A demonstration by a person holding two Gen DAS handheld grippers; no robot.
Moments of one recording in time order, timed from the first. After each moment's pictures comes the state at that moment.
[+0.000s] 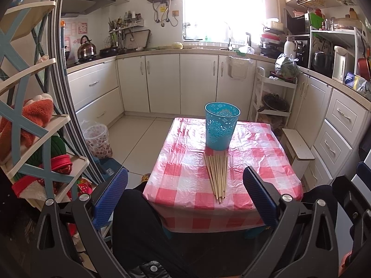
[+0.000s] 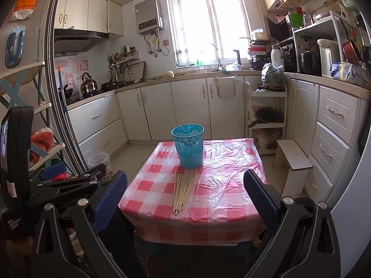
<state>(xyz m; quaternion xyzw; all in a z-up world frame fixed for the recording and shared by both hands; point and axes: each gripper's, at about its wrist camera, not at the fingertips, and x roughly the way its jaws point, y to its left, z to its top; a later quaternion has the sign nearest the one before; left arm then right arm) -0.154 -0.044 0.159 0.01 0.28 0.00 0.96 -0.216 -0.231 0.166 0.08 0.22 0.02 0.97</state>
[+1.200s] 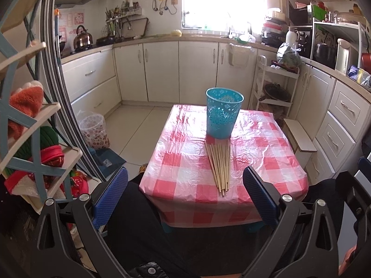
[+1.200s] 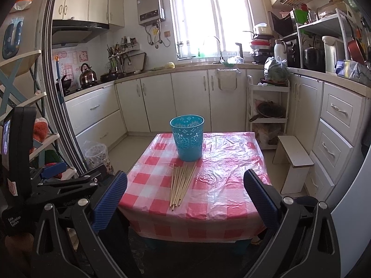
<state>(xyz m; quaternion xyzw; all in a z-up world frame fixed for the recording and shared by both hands) -0.122 -0.039 0.126 0.00 0.32 0.00 0.95 -0.185 -0.231 0.136 0.07 0.29 0.03 0.95</state>
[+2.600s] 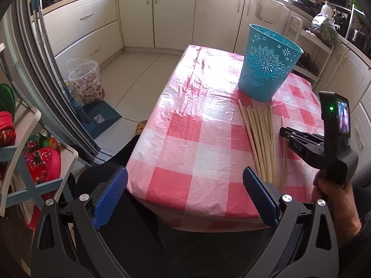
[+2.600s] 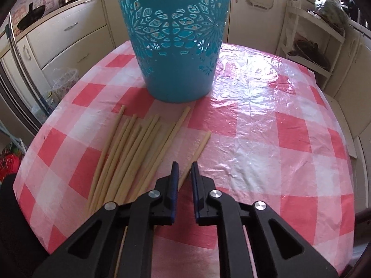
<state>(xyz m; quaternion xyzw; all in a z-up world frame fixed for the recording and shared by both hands) 0.037 -0.009 -0.016 -0.03 0.47 0.03 0.88 0.095 -0.249 -0.071 -0.03 0.48 0.07 0.87</state>
